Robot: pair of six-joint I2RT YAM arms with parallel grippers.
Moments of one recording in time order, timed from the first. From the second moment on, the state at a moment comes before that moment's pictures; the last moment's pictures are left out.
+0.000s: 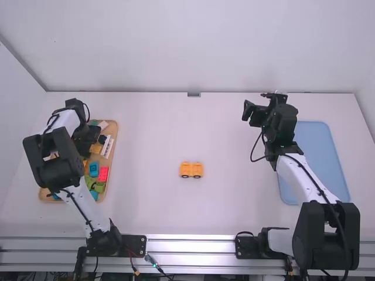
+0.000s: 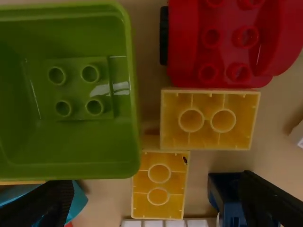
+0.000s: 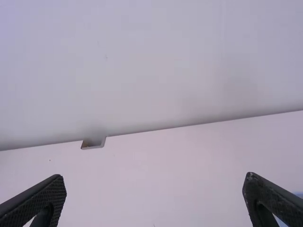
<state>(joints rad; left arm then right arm) 0.42 2.08 1.50 -0.88 -0.12 -1.04 0.03 1.41 0.82 0.27 -0.12 0.20</state>
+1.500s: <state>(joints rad) 0.40 2.08 1.42 -0.92 -0.10 -0.88 0.03 1.41 0.82 0.27 -0.12 0.20</state>
